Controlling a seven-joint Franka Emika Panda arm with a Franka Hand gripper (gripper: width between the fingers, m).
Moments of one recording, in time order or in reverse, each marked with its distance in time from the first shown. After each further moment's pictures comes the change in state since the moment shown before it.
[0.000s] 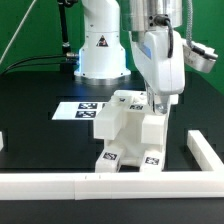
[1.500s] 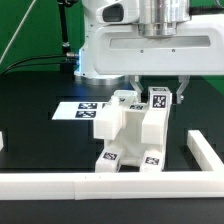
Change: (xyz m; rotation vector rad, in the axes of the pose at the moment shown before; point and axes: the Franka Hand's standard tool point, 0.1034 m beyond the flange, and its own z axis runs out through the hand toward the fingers) arm -0.006 0.000 -0.006 -0.008 0.042 -1.098
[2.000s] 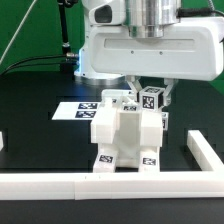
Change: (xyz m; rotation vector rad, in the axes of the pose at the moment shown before) arm 0.006 0.012 0.000 -0.008 -0.030 0.199
